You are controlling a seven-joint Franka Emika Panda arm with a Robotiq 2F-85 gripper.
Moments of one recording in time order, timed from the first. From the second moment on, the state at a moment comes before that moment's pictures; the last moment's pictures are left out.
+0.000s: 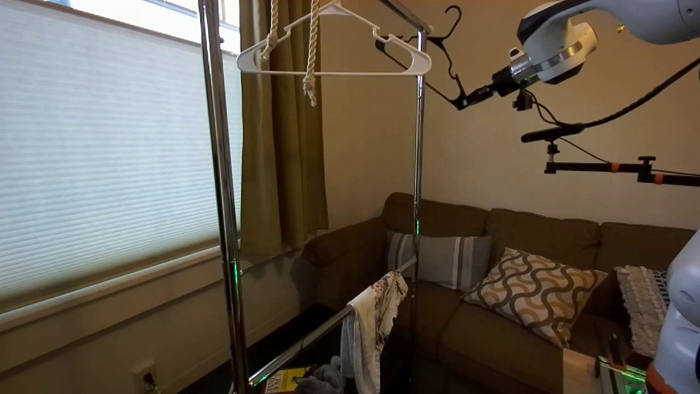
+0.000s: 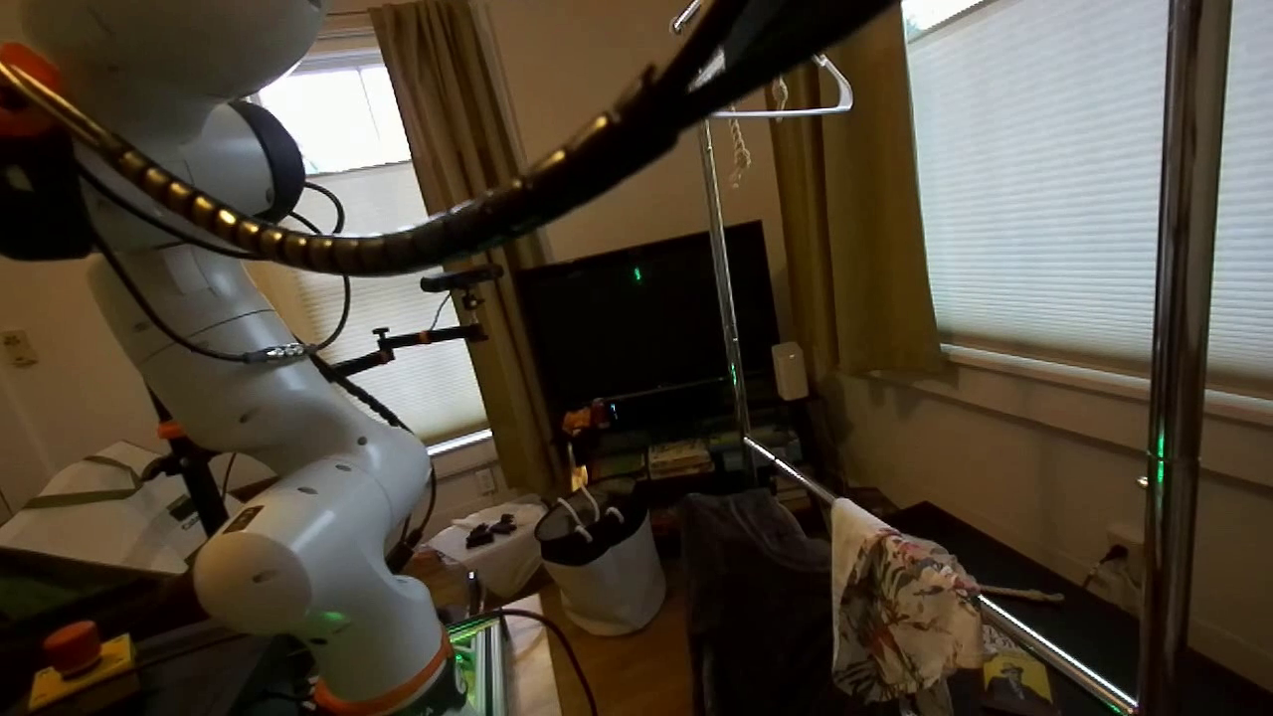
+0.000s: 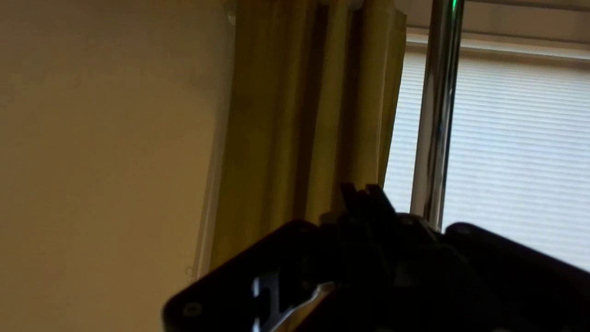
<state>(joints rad) -0.34 -0.31 -0.45 -1.93 0.86 2.41 -1.31</state>
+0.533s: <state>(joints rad) -0.30 -0.23 -0.43 -1.86 0.78 2.41 -1.18</state>
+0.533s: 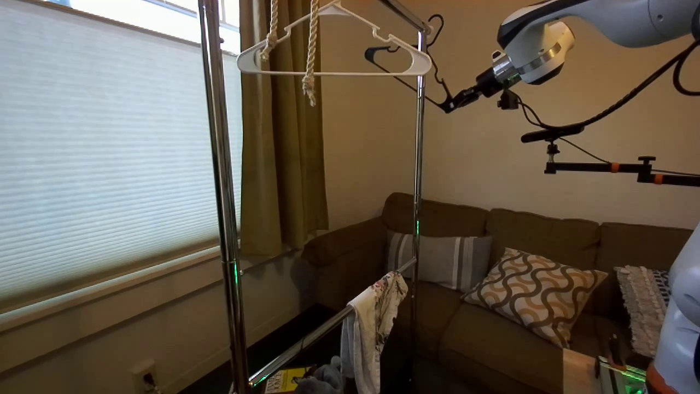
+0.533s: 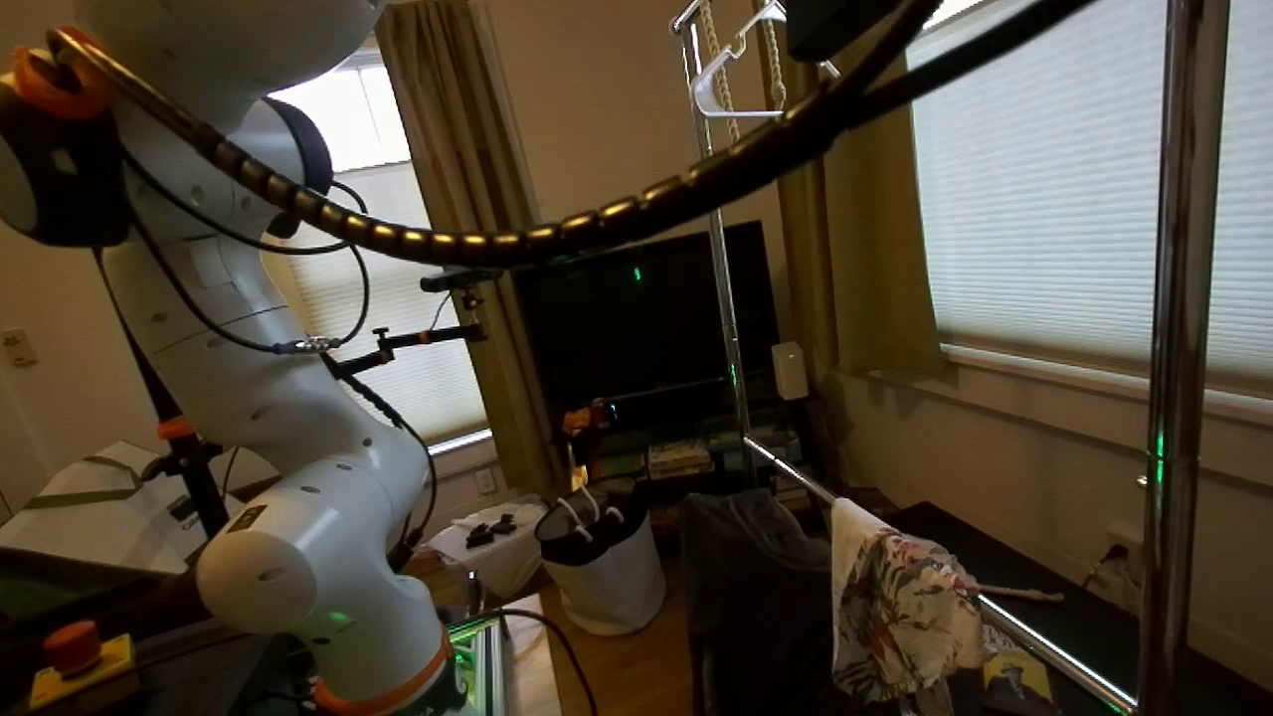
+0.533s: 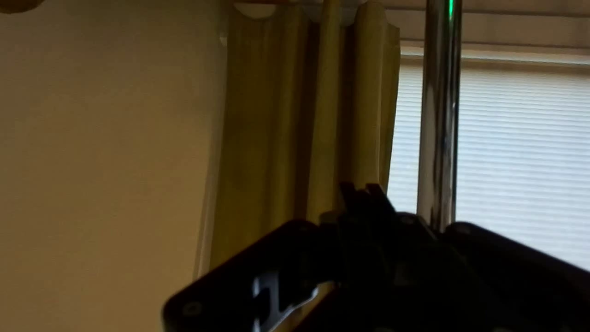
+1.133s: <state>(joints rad) -0.30 -0.22 -0.42 -1.86 0.72 2.41 -1.13</state>
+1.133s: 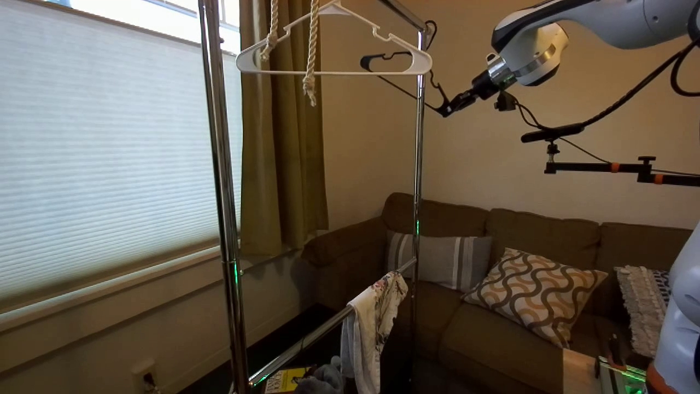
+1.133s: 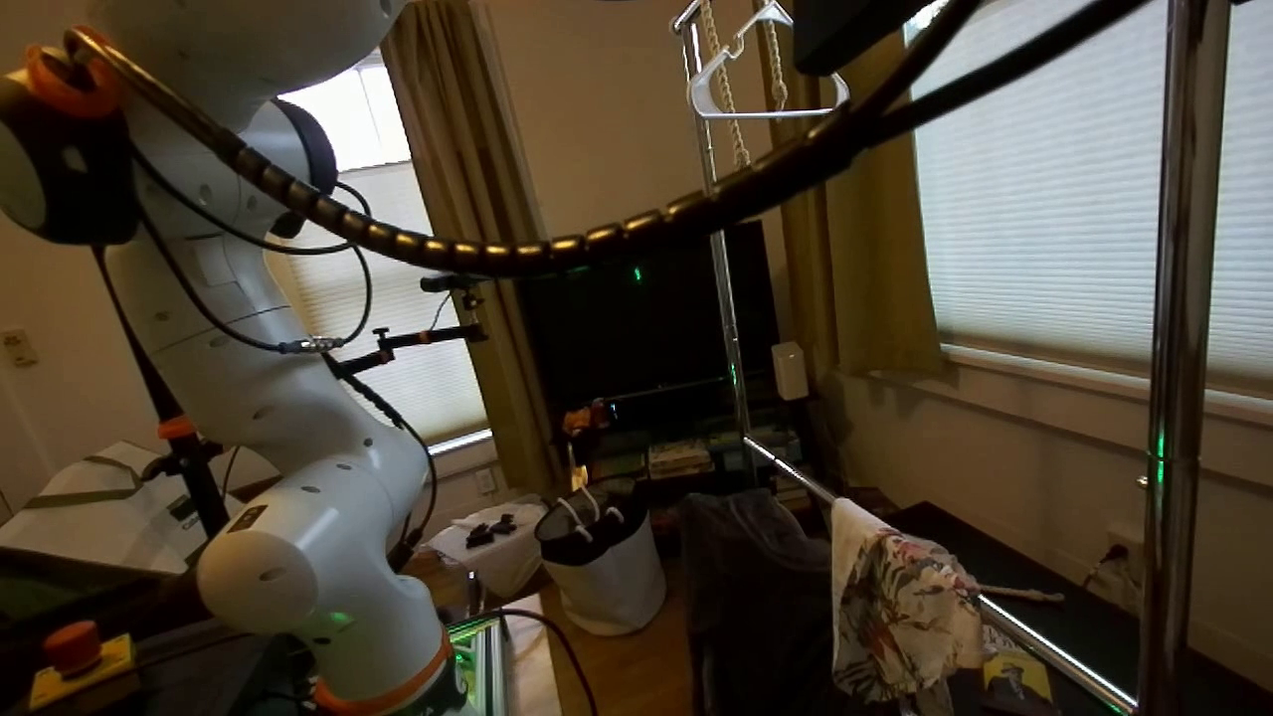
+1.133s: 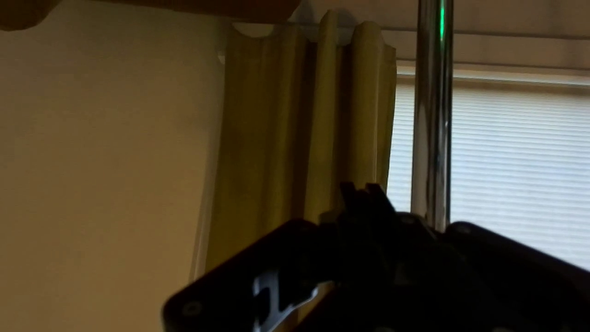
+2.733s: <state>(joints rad) -0.39 -0.28 -0.48 -2.31 0.23 2.43 -1.10</state>
